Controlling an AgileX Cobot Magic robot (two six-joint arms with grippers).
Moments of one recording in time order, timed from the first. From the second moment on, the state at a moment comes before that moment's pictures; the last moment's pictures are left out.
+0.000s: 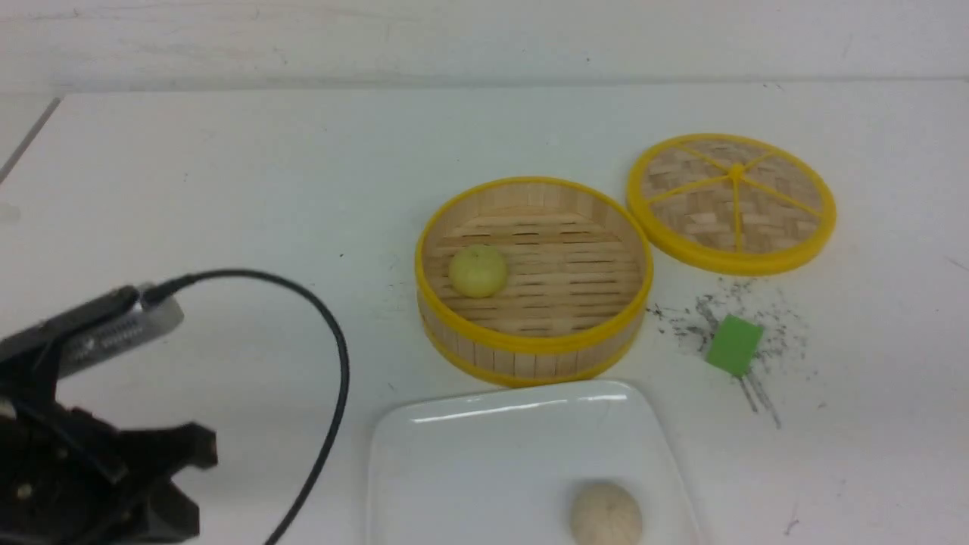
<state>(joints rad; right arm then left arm) 0.71 0.66 -0.80 -0.21 1.07 0.22 -0.04 1.09 -0.70 -0.35 0.97 -0.09</state>
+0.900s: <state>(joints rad) 0.71 0.39 -0.47 -0.28 0.83 0.28 -0.56 2.09 -1.88 0.09 0.95 -0.34</state>
